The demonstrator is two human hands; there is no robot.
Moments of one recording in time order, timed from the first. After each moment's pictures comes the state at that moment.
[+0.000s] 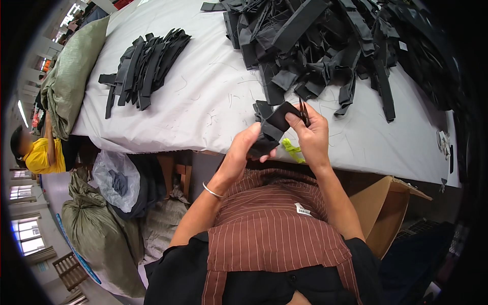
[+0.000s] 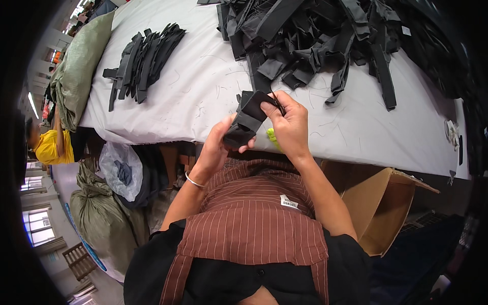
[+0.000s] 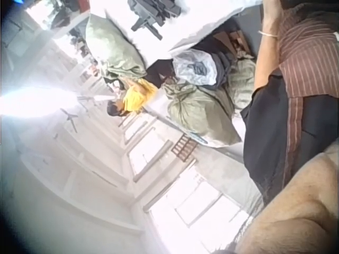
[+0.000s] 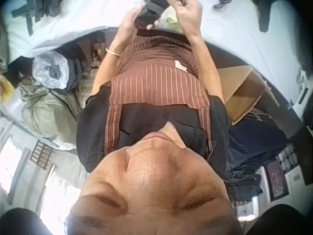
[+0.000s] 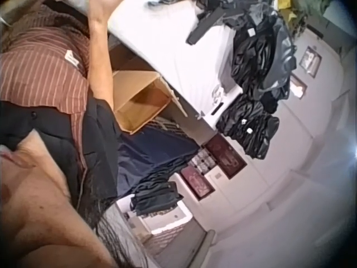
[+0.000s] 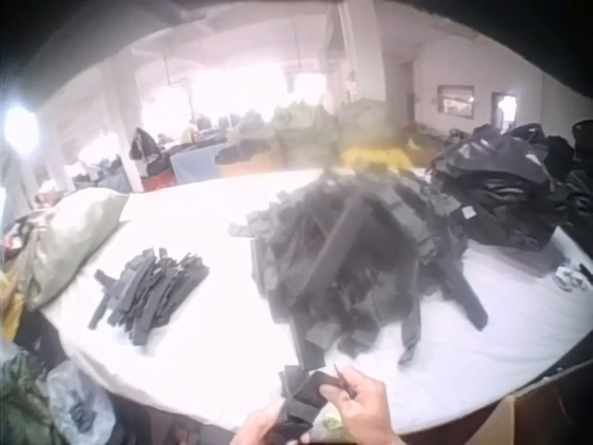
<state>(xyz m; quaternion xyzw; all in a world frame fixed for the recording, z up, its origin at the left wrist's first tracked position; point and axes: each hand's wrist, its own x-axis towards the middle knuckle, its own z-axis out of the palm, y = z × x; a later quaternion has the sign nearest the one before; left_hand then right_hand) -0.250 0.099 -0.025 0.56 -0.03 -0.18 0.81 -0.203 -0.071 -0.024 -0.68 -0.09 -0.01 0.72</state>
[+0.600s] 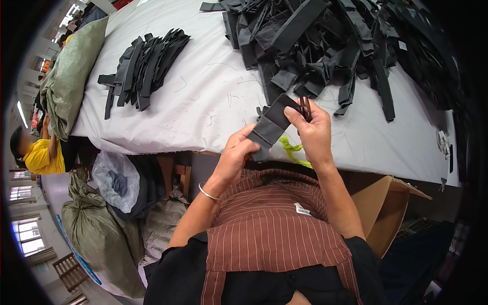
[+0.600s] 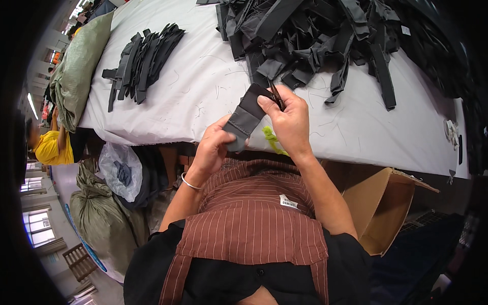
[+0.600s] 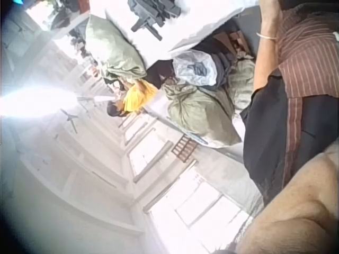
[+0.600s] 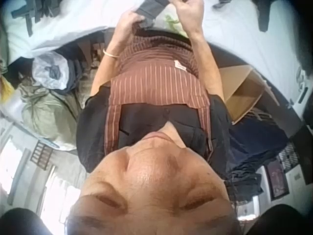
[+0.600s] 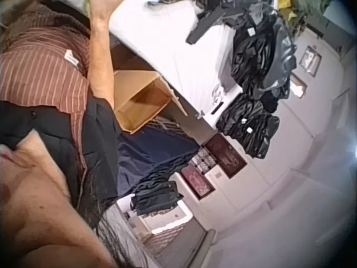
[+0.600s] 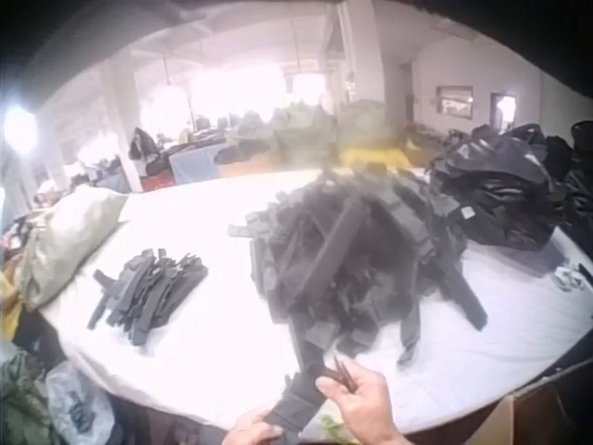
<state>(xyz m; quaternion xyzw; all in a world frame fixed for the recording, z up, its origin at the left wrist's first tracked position) -0.254 0.102 -0.017 0.52 0.06 -0.18 0.83 -0.199 -0.070 -0.003 -0.69 -0.06 0.00 0.72</state>
